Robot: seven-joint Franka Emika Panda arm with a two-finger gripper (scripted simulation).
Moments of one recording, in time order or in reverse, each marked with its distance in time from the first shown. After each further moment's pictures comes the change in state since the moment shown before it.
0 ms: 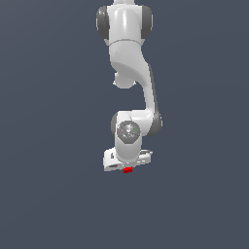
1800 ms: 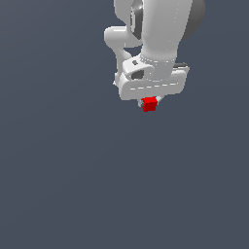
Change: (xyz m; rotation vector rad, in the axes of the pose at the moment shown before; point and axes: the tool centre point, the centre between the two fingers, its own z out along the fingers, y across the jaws) arm -0.105 -0.094 -0.282 -0.001 0.002 -0.001
